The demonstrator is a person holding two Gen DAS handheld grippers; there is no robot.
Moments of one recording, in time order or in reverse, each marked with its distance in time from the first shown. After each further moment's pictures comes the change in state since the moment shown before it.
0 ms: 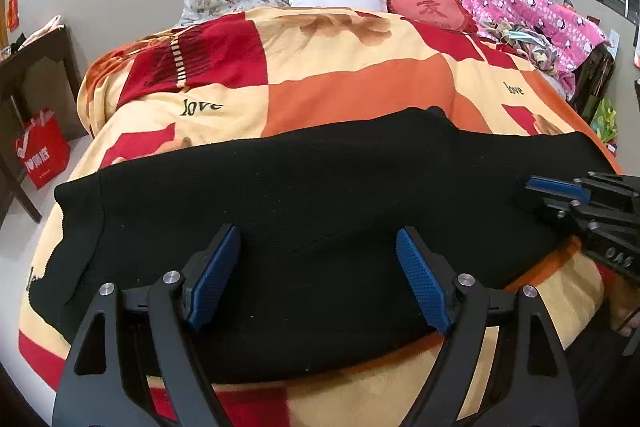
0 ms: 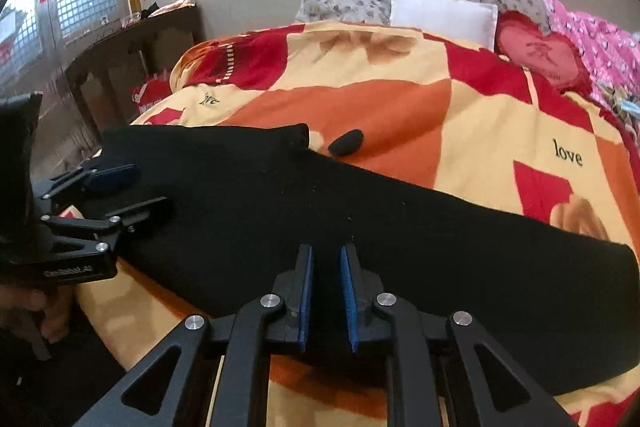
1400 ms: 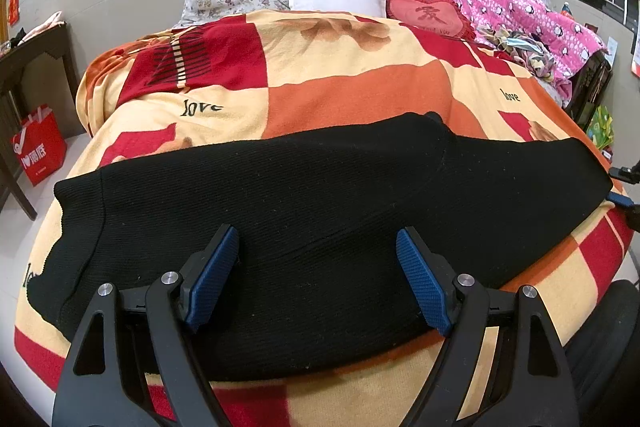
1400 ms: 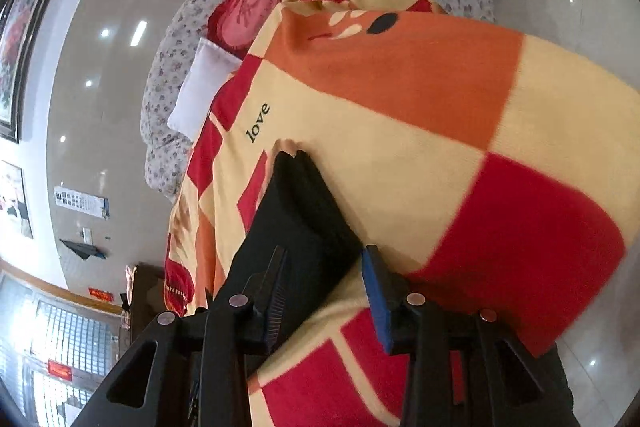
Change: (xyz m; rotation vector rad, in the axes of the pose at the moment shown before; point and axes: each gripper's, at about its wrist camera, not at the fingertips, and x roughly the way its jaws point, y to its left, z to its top) left arm -0.005 -0.001 -0.002 -0.017 -0.015 -0.016; right arm -0.111 -0.239 -0.117 1.182 -0.144 0.100
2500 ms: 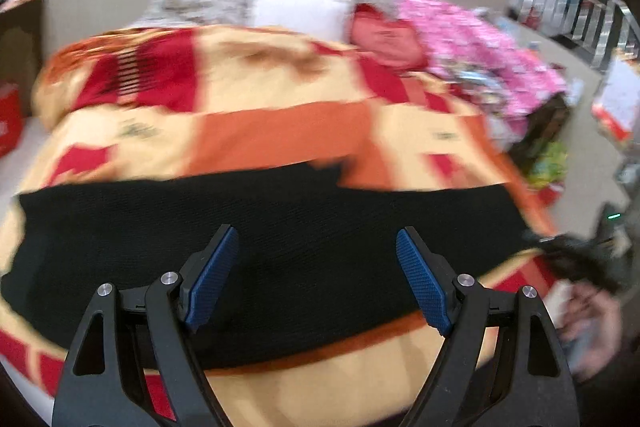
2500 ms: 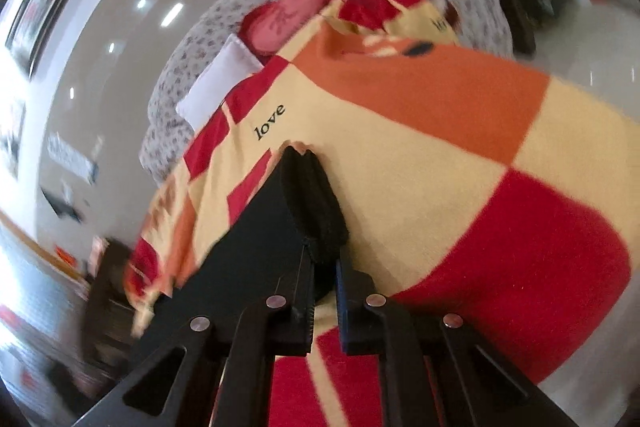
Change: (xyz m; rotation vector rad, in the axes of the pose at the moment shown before) left arm -0.029 -0.055 0.041 -0.087 -0.011 -0.254; right arm 0.004 0.011 -0.024 -0.265 -0.136 -0.081
